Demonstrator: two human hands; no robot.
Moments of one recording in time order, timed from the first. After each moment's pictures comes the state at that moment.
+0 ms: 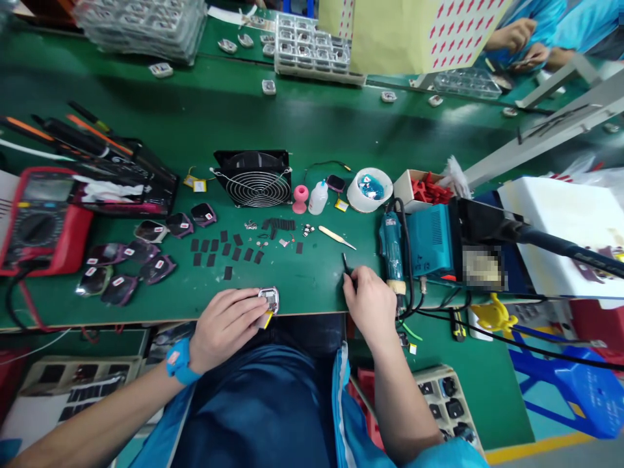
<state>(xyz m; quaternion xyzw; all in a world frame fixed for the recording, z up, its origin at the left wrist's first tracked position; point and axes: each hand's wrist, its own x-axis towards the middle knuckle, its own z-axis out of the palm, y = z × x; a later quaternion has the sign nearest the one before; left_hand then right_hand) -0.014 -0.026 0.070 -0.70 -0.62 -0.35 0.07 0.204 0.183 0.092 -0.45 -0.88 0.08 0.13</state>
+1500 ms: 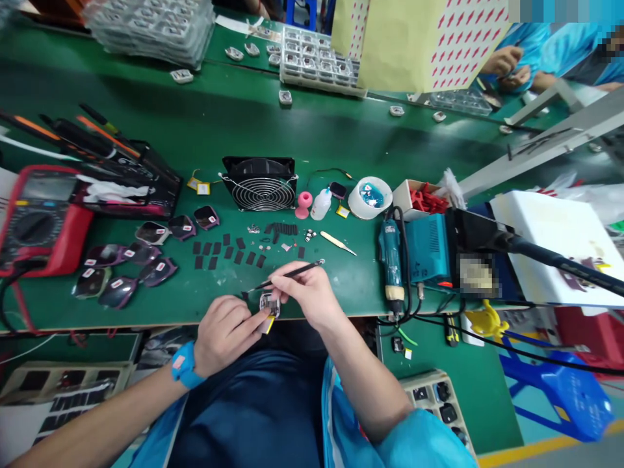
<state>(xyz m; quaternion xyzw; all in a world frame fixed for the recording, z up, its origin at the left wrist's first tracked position) -0.012 -0.028 0.065 -0.69 -0.64 -0.33 0.13 0.101 0.138 0.115 -0.28 -0.47 0.82 0.16</state>
